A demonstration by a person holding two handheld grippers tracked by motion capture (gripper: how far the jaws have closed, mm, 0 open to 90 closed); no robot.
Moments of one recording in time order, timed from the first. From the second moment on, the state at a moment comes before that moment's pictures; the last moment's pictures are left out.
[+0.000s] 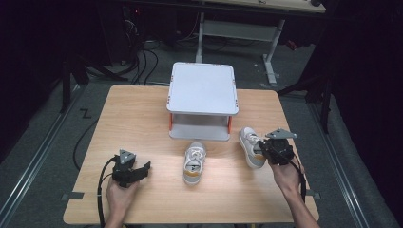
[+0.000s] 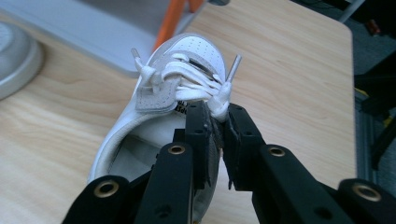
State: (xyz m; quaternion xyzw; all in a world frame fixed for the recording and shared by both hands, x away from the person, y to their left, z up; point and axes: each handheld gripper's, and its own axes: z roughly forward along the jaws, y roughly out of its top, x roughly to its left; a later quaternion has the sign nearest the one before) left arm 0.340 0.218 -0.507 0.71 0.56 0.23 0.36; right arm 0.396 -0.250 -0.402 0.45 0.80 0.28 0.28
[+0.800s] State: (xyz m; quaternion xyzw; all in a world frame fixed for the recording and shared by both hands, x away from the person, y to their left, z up) left arm 0.340 0.218 -0.507 0.71 0.56 0.23 0.36; right arm 0.374 -0.165 -0.430 0.40 0.84 0.27 0.25
